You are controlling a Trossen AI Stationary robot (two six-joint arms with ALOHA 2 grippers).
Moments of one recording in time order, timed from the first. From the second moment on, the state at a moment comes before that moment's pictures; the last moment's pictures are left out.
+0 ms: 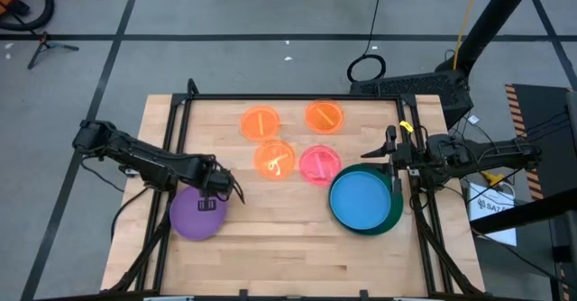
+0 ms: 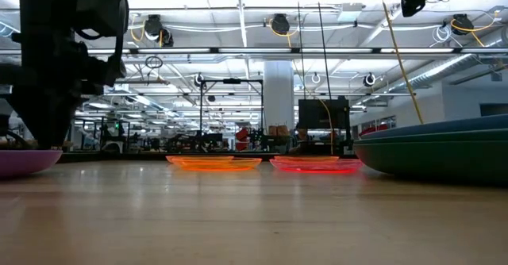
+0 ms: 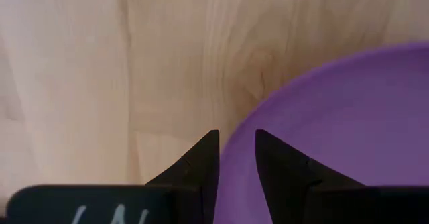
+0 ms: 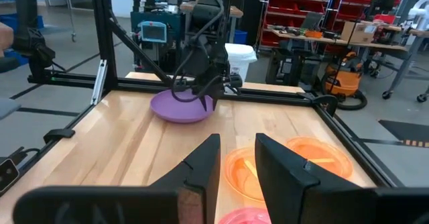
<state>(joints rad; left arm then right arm) -0.20 1.29 0.68 -0.95 -0.11 -0.27 0.13 0.47 0.49 -0.16 0.13 -0.07</state>
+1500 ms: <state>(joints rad) -0.35 1.30 0.77 -0.97 -0.03 -0.57 0.13 0.47 0.49 -0.16 0.13 -0.08</state>
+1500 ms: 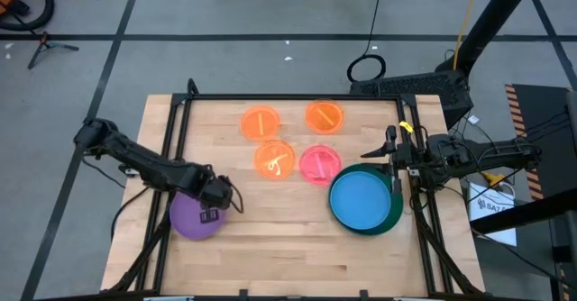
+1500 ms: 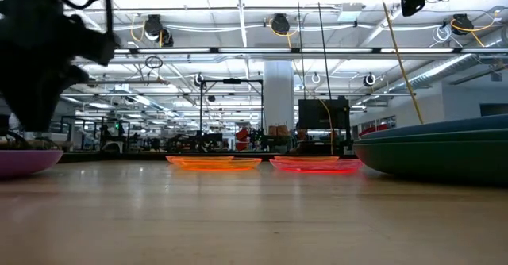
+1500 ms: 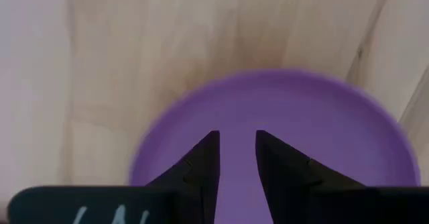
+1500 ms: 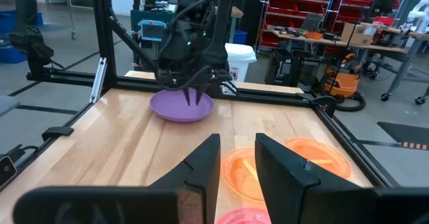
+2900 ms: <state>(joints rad) -0.27 1.43 0.95 -0.89 -0.19 -0.17 0.13 0.47 0.49 -0.15 0.13 -0.12</state>
